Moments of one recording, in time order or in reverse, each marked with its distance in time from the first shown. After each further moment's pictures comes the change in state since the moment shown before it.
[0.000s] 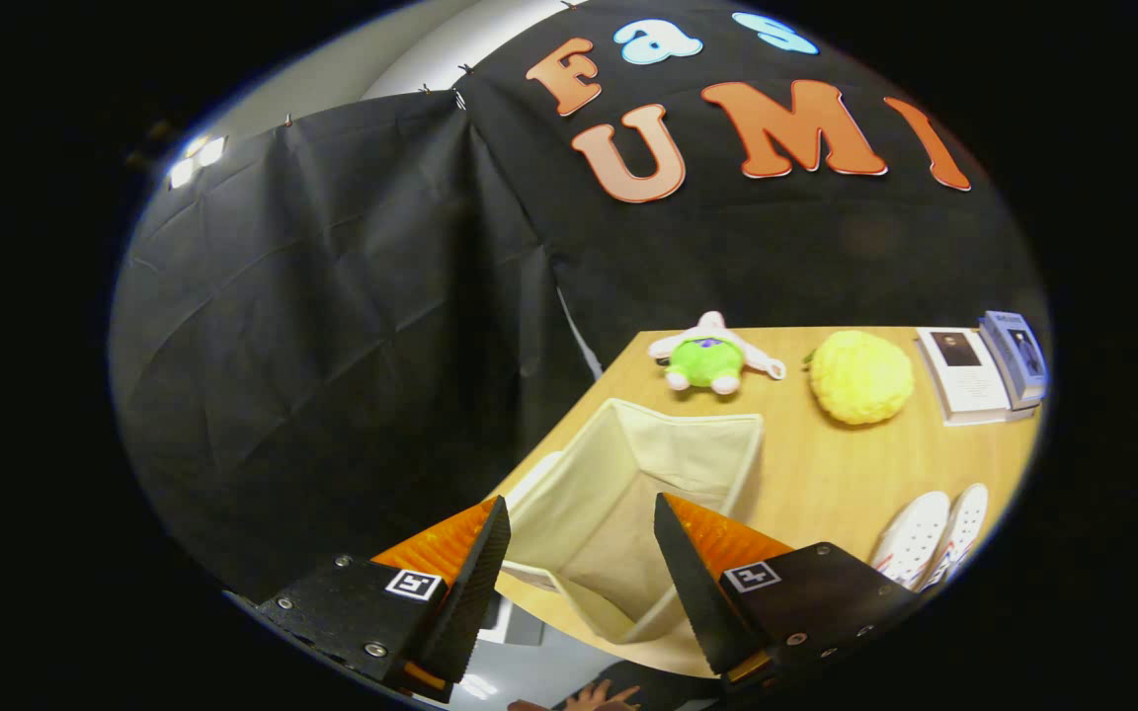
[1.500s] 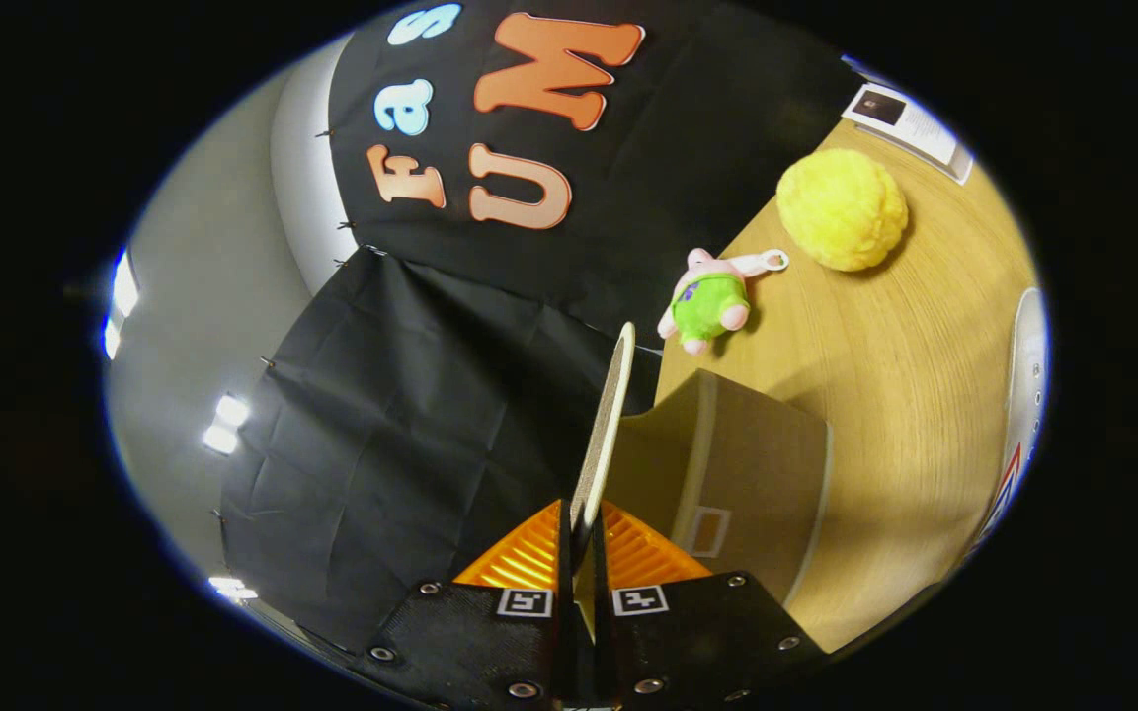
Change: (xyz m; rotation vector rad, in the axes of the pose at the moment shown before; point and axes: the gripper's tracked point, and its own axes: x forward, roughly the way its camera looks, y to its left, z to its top) arm 0.030 -0.044 0.019 0.699 -0.064 0.447
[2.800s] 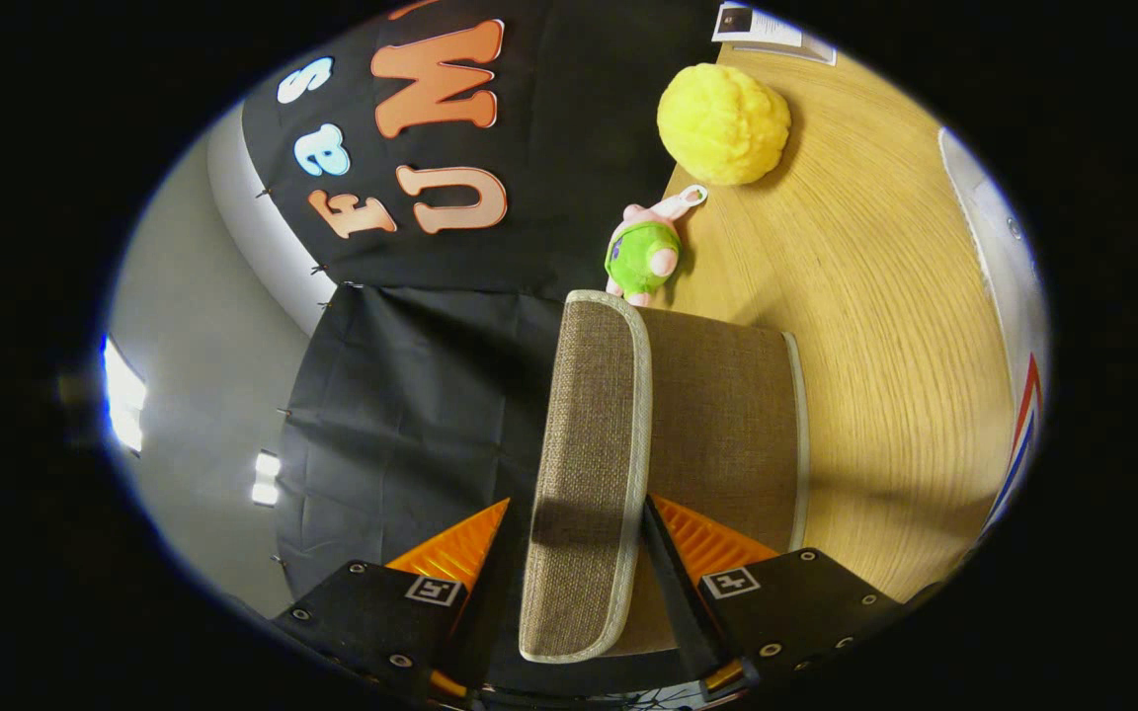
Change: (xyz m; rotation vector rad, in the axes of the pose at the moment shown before) arm -0.017 -0.086 -0.033 0.245 0.059 0.091
